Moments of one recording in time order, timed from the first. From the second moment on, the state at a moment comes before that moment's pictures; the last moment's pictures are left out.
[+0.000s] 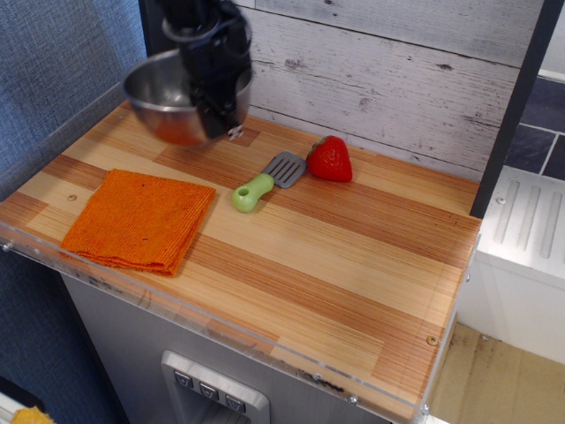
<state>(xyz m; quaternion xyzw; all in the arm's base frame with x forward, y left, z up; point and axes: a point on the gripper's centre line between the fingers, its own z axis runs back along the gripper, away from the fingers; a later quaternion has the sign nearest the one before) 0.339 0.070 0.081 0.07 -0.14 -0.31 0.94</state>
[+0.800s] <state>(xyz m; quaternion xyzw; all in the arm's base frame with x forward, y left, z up) 0.291 -0.032 0.097 0.08 -0.16 -0.43 0.89</state>
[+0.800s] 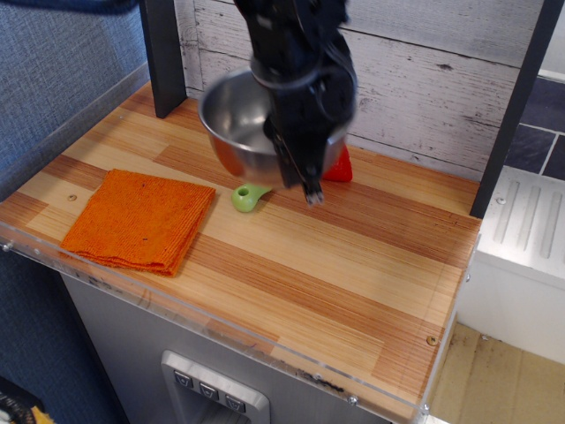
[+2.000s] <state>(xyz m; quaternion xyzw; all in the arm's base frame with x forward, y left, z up) 0.247 -0.094 0.029 0.05 -0.12 -0.54 0.83</state>
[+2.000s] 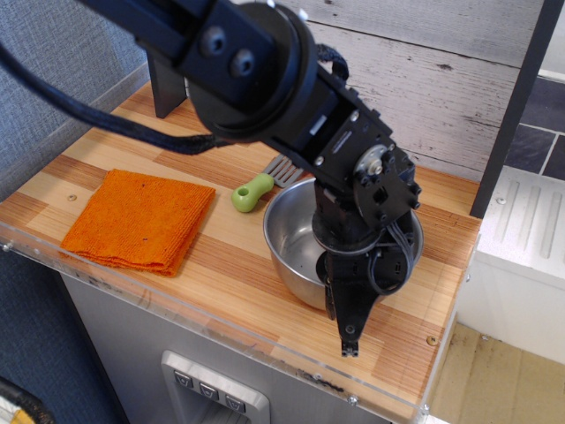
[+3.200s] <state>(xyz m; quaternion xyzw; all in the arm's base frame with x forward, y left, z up) 0.255 -0.077 0.076 0.06 -0.13 -0.53 0.84</state>
